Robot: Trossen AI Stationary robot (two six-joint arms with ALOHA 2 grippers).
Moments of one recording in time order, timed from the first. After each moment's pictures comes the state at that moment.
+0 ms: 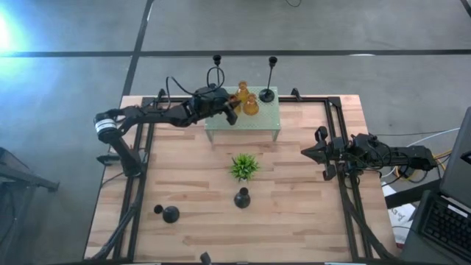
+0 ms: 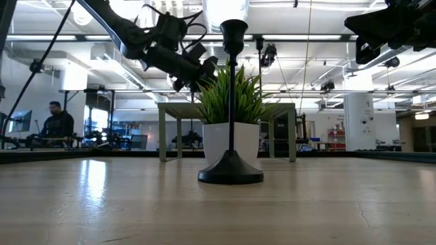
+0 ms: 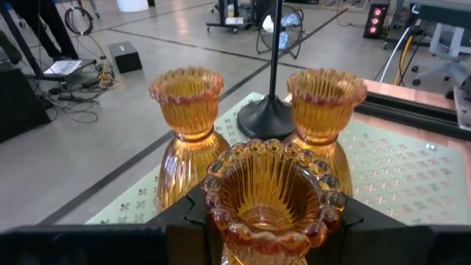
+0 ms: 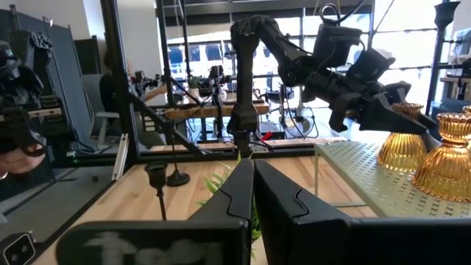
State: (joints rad) left arm 0.48 1.62 0.99 0.43 -0.10 0.00; right arm 0.01 0.15 0.15 0.11 -0.02 0.10
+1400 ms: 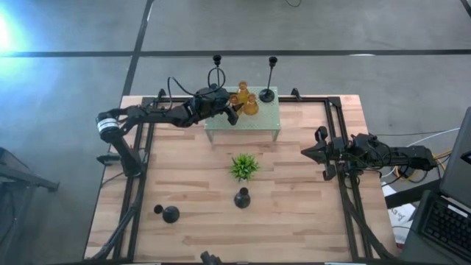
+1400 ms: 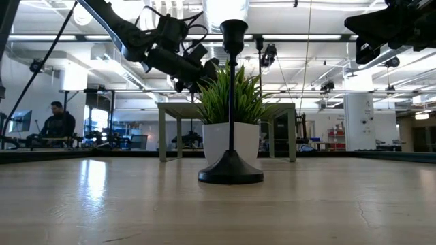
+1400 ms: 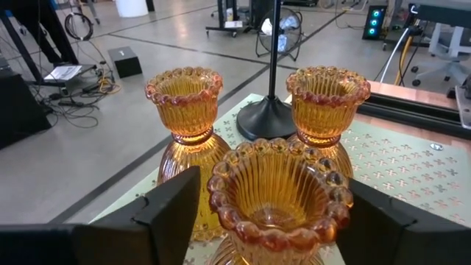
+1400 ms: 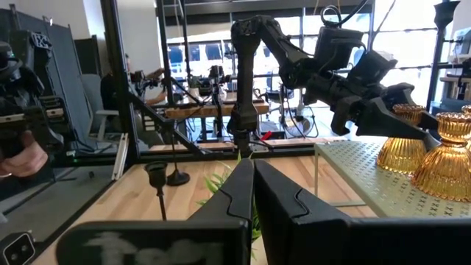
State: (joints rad) left arm 0.48 1.65 0.99 0.46 -0.10 0.02; right arm 0.01 0.15 0.15 0.11 -0.03 0.09
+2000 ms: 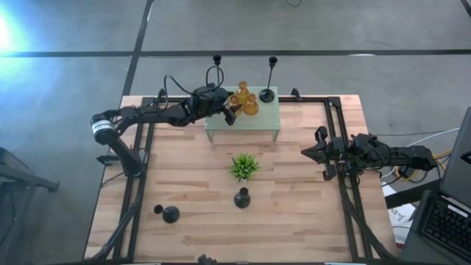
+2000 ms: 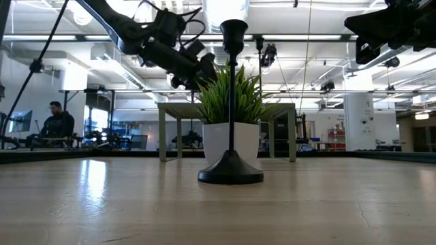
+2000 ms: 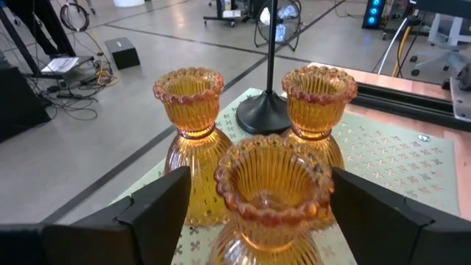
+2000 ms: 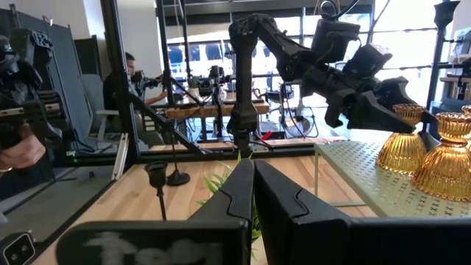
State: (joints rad) left arm 0.48 1.59 0.99 0.36 -0.10 0.02; right arm 0.01 0.15 0.15 0.11 -0.03 0.09
